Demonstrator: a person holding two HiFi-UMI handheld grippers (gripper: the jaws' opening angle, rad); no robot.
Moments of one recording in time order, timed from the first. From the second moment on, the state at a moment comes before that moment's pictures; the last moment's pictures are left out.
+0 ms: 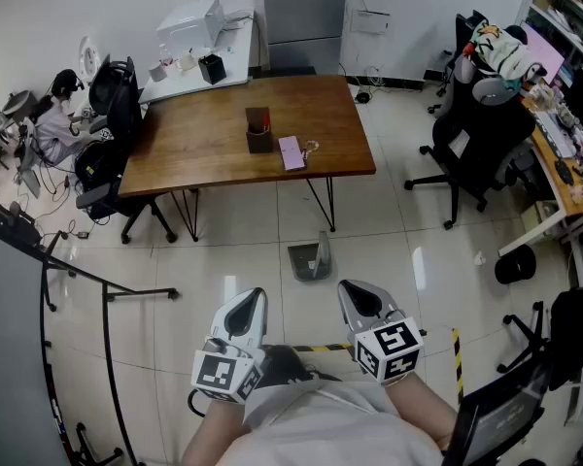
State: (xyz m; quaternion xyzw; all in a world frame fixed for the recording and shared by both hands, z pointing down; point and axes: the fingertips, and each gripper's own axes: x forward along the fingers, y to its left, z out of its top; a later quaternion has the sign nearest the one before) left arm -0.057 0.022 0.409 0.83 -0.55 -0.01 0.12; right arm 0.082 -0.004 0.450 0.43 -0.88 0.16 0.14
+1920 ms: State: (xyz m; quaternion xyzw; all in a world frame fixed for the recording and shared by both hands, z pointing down) left arm -0.134 -0.226 0.572 0.83 -0.51 0.03 0.22; right arm 0.042 -0.208 0.839 0.38 -0.67 0.49 0.41
